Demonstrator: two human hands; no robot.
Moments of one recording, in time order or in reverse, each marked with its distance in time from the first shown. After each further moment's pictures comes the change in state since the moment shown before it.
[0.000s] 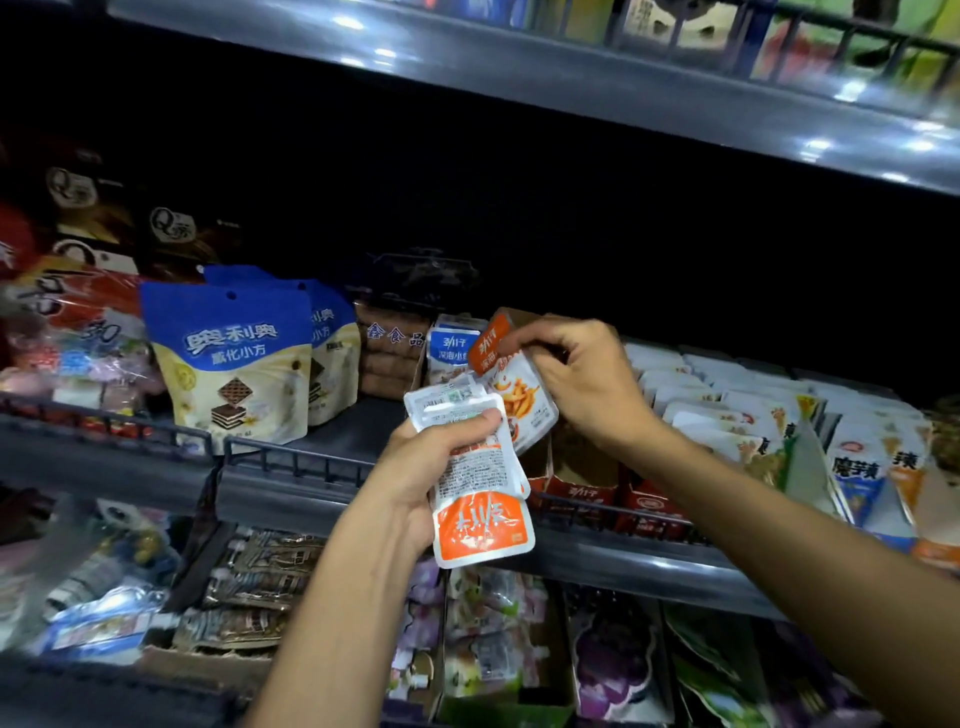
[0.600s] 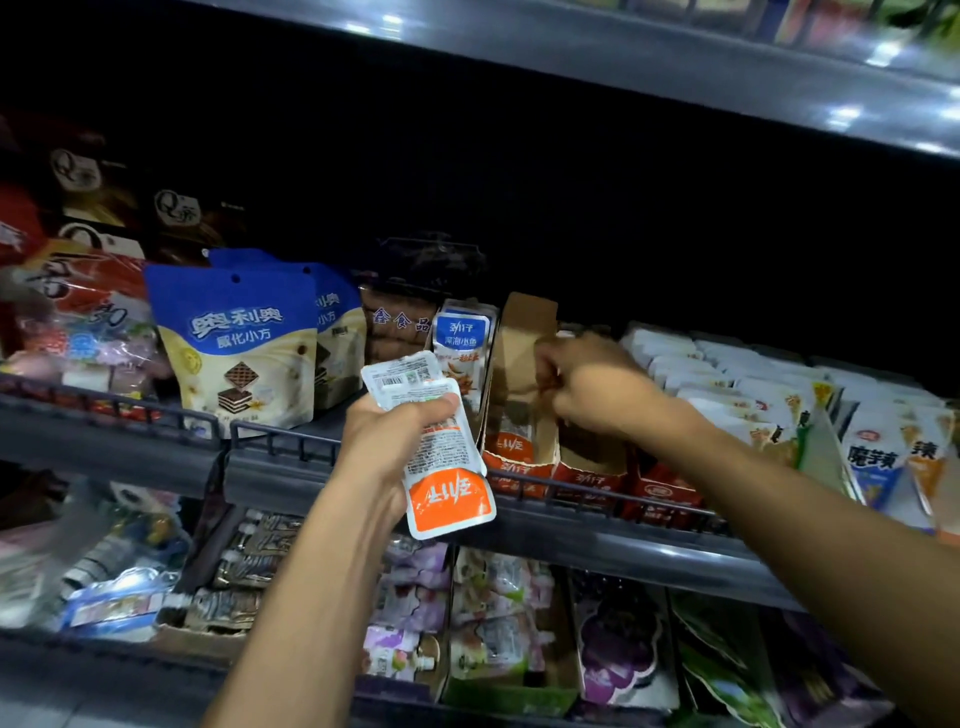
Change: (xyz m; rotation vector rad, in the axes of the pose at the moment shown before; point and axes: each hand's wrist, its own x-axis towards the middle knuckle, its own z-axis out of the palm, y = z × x) left_hand 0.007 0.009 -0.020 0.118 0.236 0.172; right_hand 0.002 0.028 -0.001 -0.807 -0.345 0.082
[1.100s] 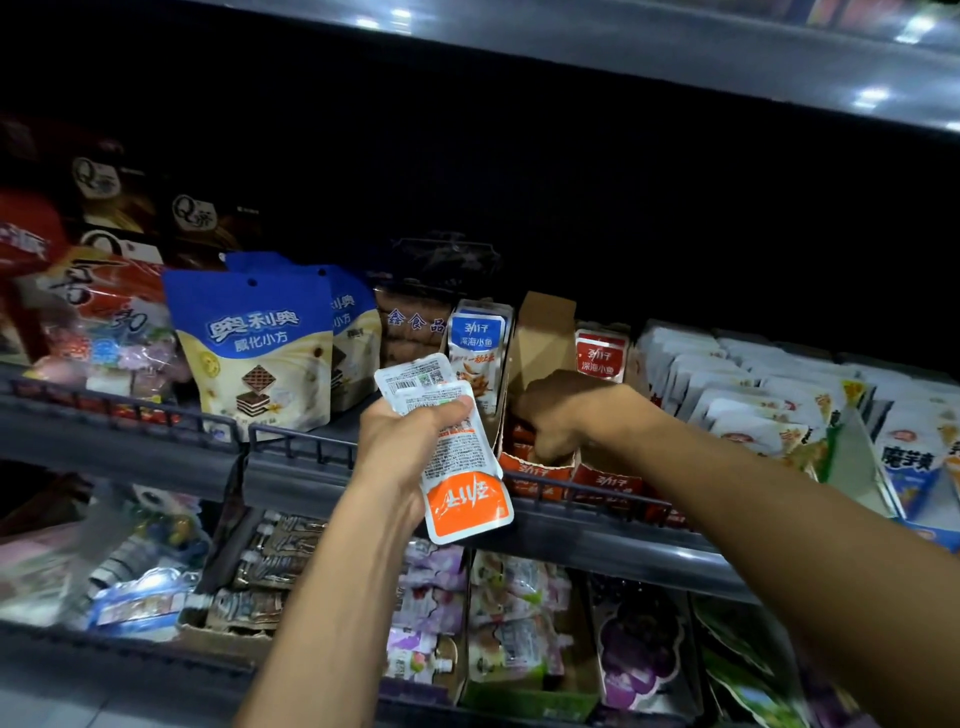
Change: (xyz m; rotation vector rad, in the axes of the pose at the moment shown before) left_hand 0.003 -0.003 -0.001 -0.023 0.017 0.001; right_hand 0.027 -0.027 0.028 -0.235 -0.629 -0.116
